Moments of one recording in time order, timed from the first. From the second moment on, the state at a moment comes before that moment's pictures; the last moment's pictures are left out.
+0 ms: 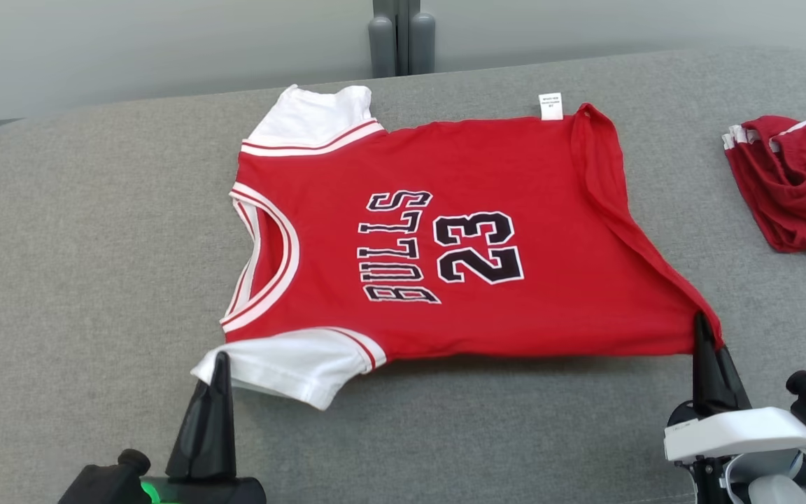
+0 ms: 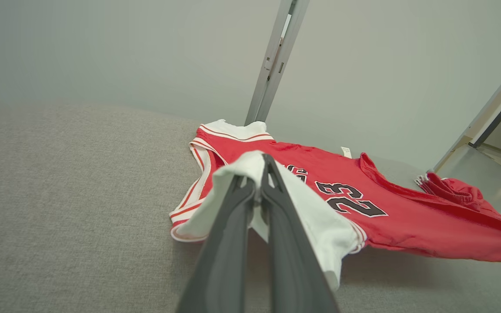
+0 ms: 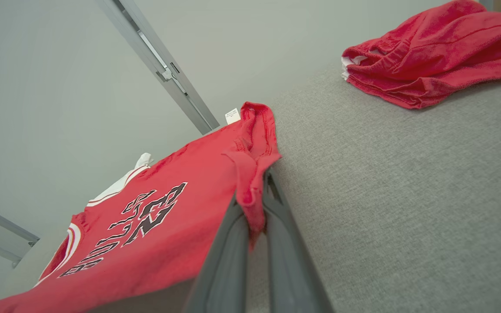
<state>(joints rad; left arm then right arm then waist) 0.20 0.08 -0.16 -0.21 -0.39 -0.05 -0.19 0.00 -0.05 -0.05 0.18 0.54 0.13 -0.26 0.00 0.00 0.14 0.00</state>
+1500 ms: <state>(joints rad) -0.52 0.08 -0.12 0.34 -0.26 -0.10 -0.26 -0.46 -0.05 -0.04 0.45 0.48 0.13 -0.26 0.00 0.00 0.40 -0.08</state>
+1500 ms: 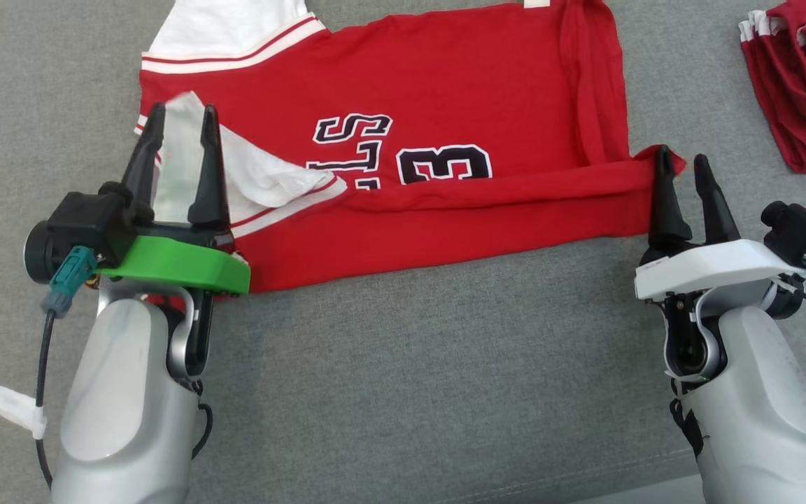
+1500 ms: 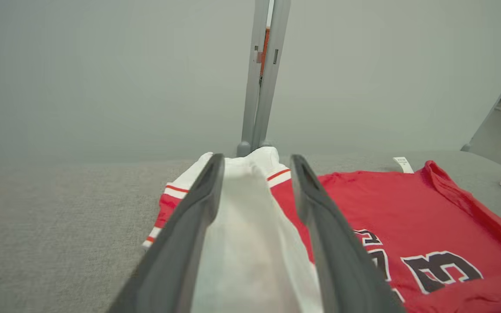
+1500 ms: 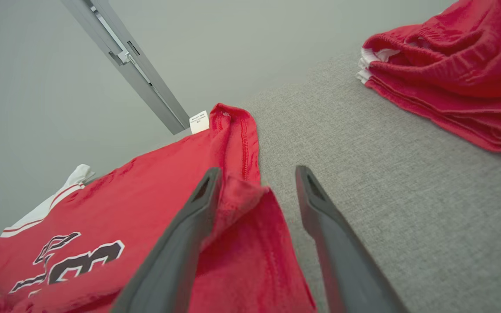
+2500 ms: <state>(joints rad) -0.22 0.08 -0.03 0.37 -0.45 -0.10 0.00 -0.24 -0.05 -0.09 0.34 0.29 0.13 -0.25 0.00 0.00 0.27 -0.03</state>
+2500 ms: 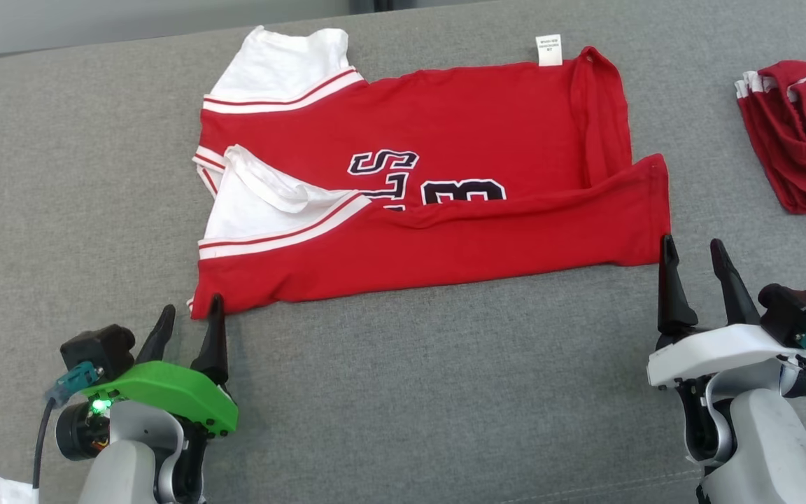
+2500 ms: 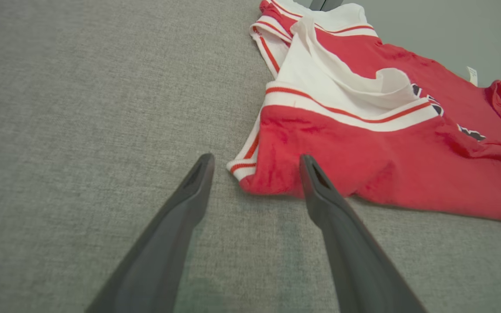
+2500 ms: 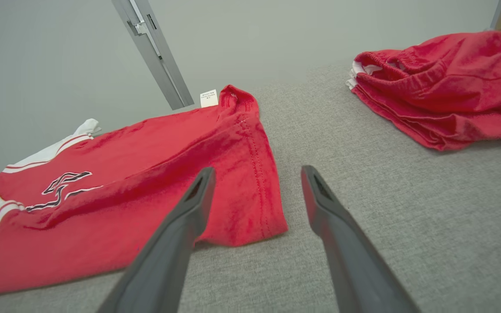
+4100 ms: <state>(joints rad) 0.10 0.08 -0.12 -0.05 -0.49 -0.05 0.00 -0.10 -0.05 -0.15 0.26 0.30 0.13 -0.06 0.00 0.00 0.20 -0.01</state>
